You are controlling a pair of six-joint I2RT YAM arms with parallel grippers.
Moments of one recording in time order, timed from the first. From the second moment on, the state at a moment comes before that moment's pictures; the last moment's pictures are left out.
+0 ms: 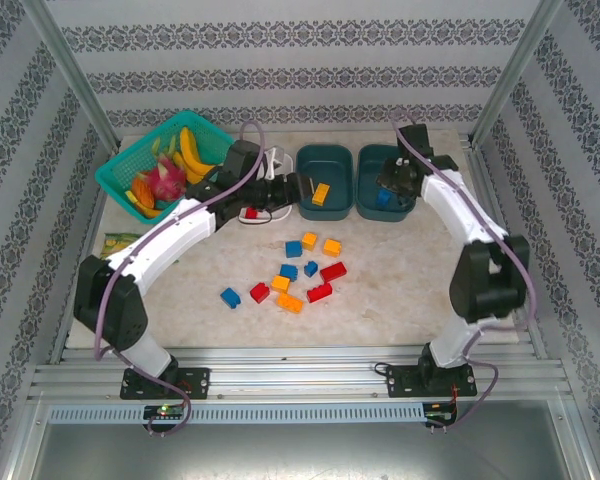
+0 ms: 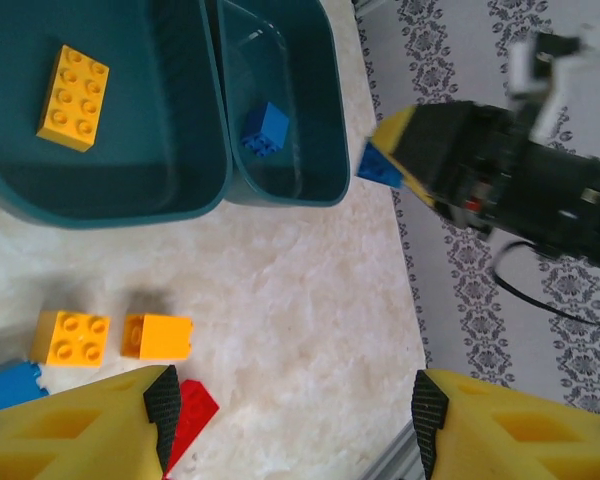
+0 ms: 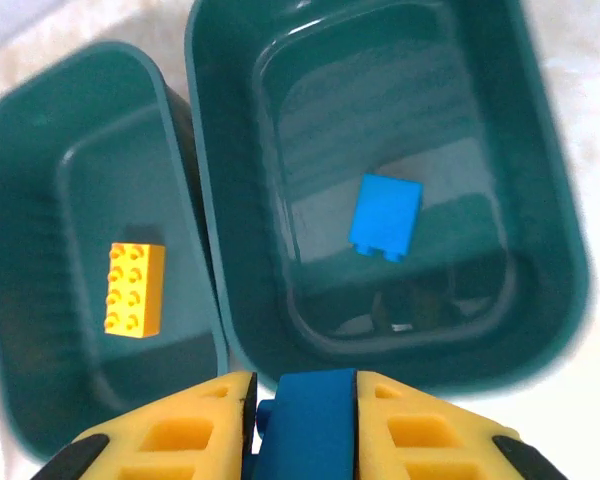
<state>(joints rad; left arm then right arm) -0.50 1.64 1.42 -0.38 0.43 -0.77 0.13 1.78 1.51 -0.70 -0.04 0.55</state>
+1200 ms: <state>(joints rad) -0.50 1.57 1.43 -0.55 0.32 -0.73 0.15 1.85 1.70 -0.76 -0.15 0.47</state>
